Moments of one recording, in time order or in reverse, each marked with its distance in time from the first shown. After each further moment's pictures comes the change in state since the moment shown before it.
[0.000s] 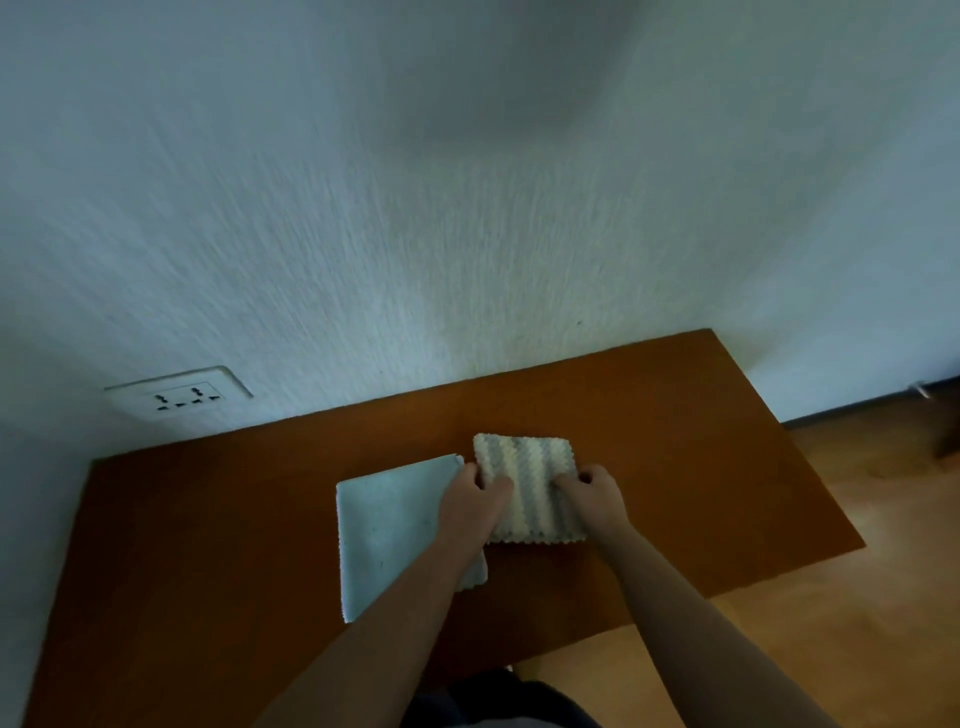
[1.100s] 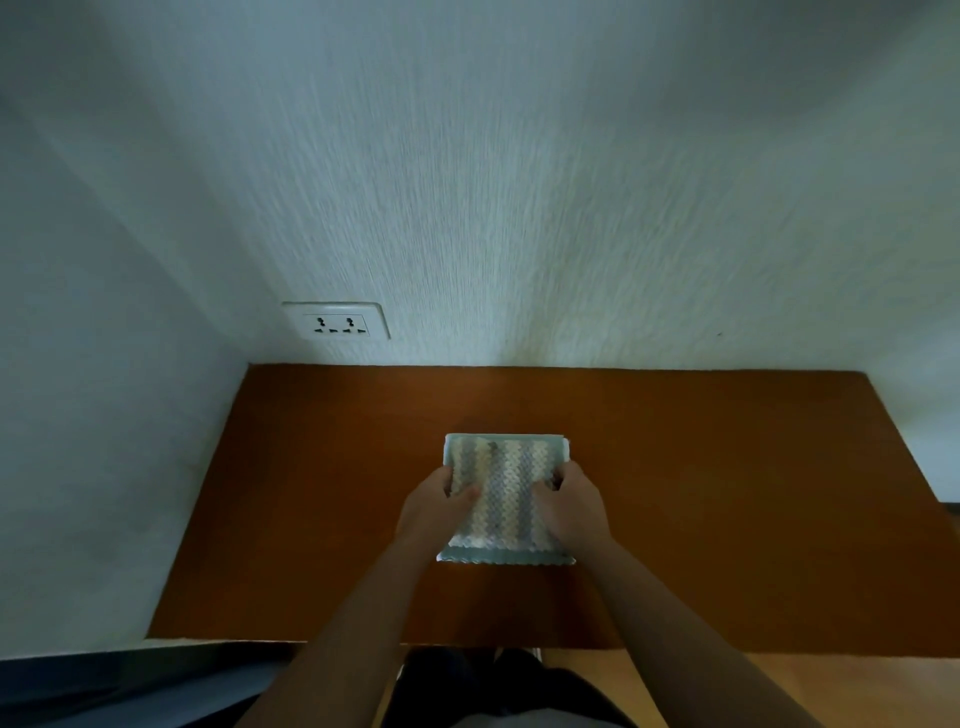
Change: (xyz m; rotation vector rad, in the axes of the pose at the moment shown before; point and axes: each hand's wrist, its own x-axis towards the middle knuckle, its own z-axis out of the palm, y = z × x) left_hand -0.020 -0.099 -0.106 0.041 0.176 -0.022; right_hand -0.040 -0.032 0.116 -0.296 -0.107 -0.314
